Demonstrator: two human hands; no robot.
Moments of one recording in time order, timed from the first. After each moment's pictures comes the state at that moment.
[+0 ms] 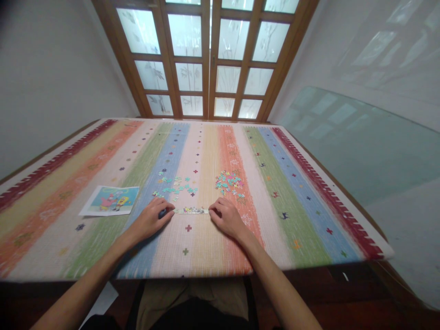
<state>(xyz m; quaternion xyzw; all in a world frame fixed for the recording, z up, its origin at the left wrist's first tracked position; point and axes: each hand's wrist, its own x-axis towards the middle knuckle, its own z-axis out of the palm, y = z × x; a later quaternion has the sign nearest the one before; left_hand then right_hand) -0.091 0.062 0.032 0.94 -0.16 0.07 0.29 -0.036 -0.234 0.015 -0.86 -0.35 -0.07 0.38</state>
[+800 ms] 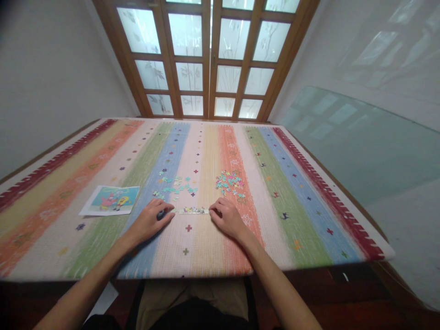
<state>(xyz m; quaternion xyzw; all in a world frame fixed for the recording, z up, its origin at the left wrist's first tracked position) -0.098 0.063 0.029 0.94 -0.13 0.08 0.30 -0.036 -0.235 0.016 -0.86 -0.35 -0.06 0.37</state>
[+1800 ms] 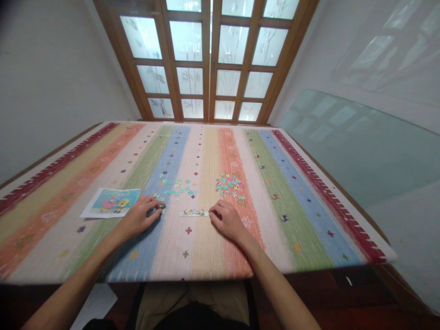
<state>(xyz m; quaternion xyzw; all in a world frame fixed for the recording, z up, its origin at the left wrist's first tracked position) -0.089 0.097 0.040 0.95 -0.14 0.10 0.26 -0.037 -0.233 0.016 -0.85 -0.35 -0.08 0.38</state>
